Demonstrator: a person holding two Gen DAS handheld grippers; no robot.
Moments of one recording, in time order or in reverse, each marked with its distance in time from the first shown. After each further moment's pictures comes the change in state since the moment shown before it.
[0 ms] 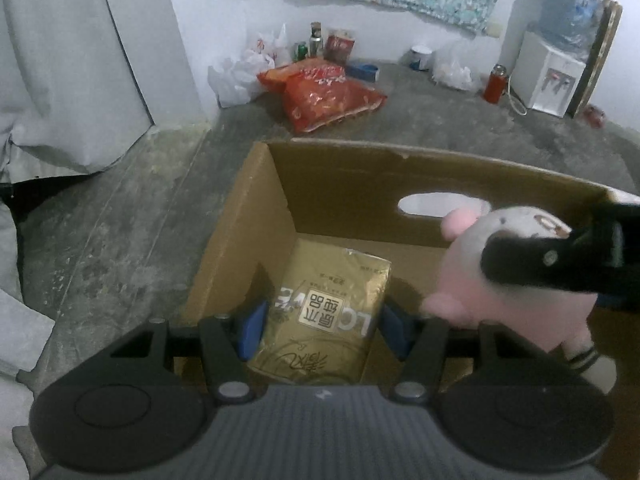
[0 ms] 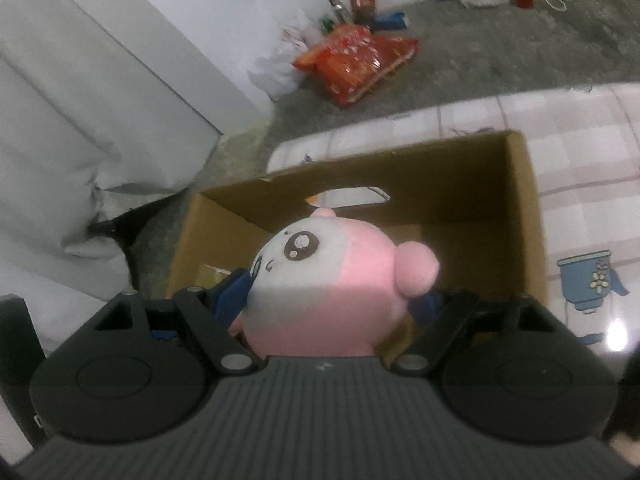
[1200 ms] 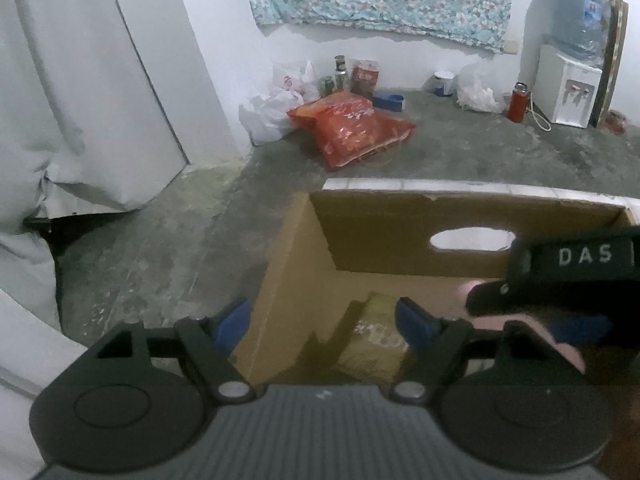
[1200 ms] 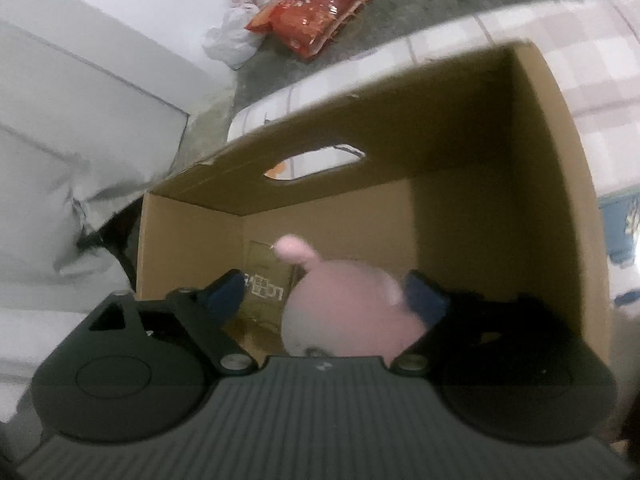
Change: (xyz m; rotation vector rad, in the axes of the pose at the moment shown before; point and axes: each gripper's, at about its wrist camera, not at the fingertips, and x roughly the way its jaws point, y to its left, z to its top) left arm -0.024 0.003 0.013 0.042 -0.099 0.118; right arm 0.086 -0.035 0.018 0.184 0.137 -0.024
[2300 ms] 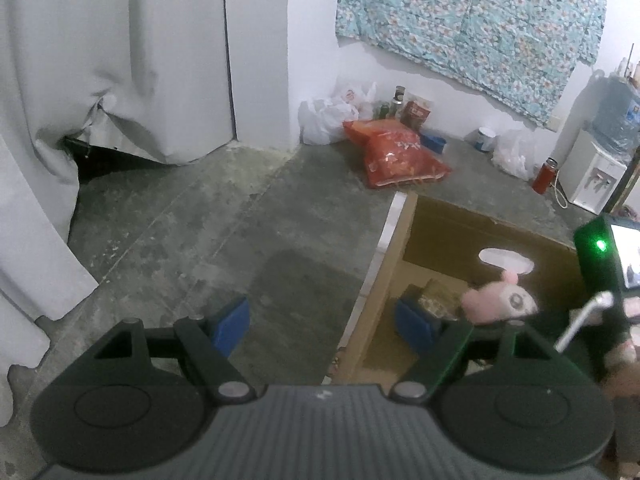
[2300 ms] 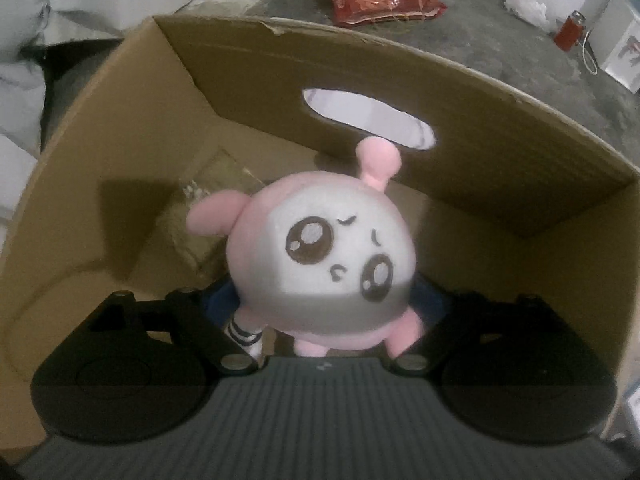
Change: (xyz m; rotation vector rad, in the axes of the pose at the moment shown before) left arm -0.066 0.102 -0.050 -0.286 -0.046 -0.032; right arm 0.039 0.057 -0.026 -0.592 0.086 -0.318
